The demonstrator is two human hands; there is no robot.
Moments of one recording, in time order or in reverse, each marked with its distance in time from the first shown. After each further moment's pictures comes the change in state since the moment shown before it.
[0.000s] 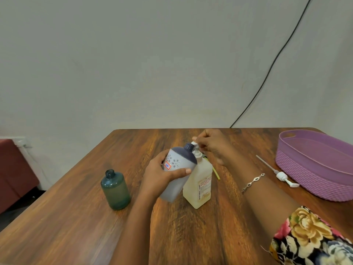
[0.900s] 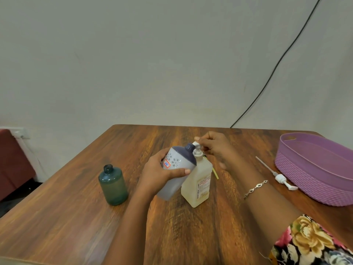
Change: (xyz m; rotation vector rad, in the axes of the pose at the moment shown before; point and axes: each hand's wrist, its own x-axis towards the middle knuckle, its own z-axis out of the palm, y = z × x) left_hand 0.004 -0.004 -0.005 0.014 -0.025 -0.017; right_hand -0.004 0.004 0.000 0.084 -0.011 0.014
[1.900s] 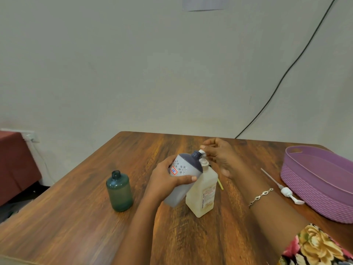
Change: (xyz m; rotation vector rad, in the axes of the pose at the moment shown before) left_hand 0.001 0.005 0.000 0.024 0.009 0.041; right_hand 0.003 -0.005 0.003 0.089 -0.010 0.040
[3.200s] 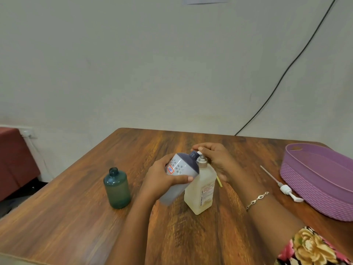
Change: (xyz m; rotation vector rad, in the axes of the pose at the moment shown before) left_hand 0.004 -0.005 -0.004 0.027 -0.016 0.003; right_hand 0.000 0.017 0.007 -0.029 -0.082 -0.002
